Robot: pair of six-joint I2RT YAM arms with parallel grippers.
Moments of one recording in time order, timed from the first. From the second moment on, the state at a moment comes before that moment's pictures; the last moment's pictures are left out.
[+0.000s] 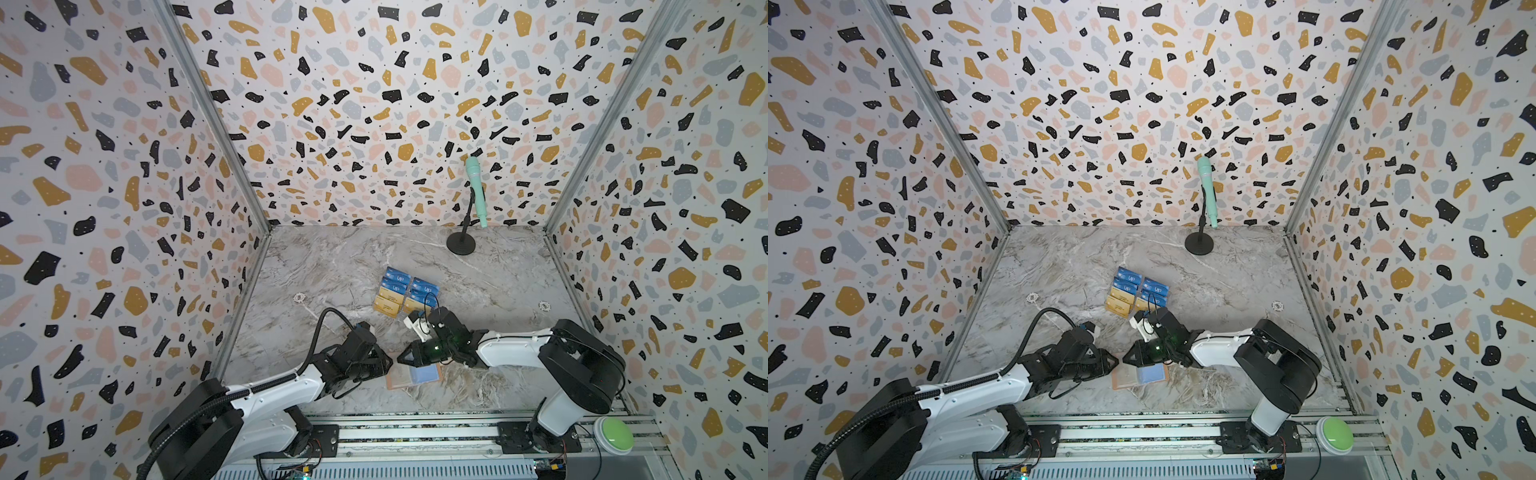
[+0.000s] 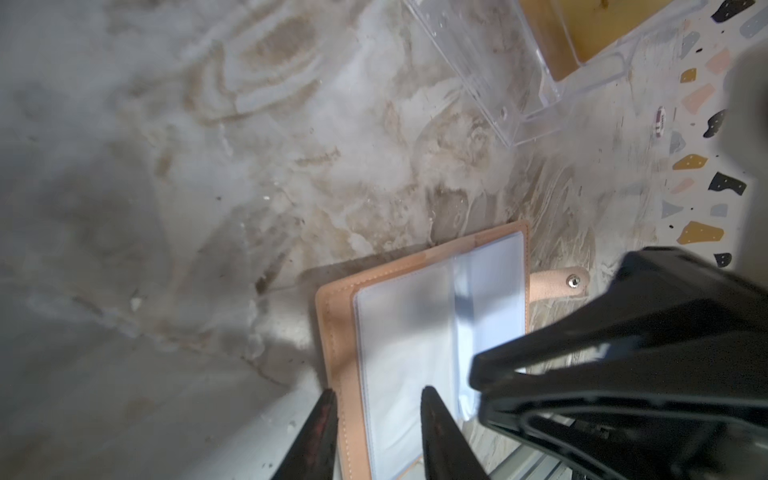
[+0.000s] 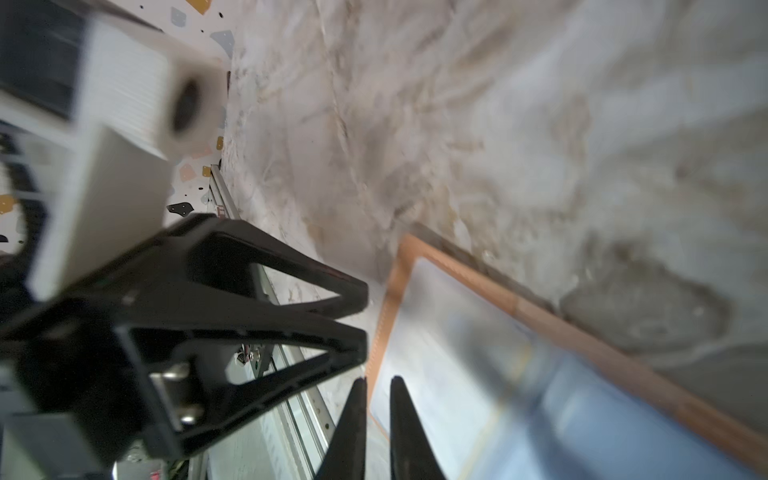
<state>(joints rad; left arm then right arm) -0.77 1.14 0.37 -0.08 0.17 -0.95 0.86 1.63 0.76 0.15 -0.58 0.68</state>
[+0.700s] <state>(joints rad) -0.73 1.11 0.43 -0.13 0.07 -0.85 0.59 1.84 1.35 -0.47 -0.49 0.14</state>
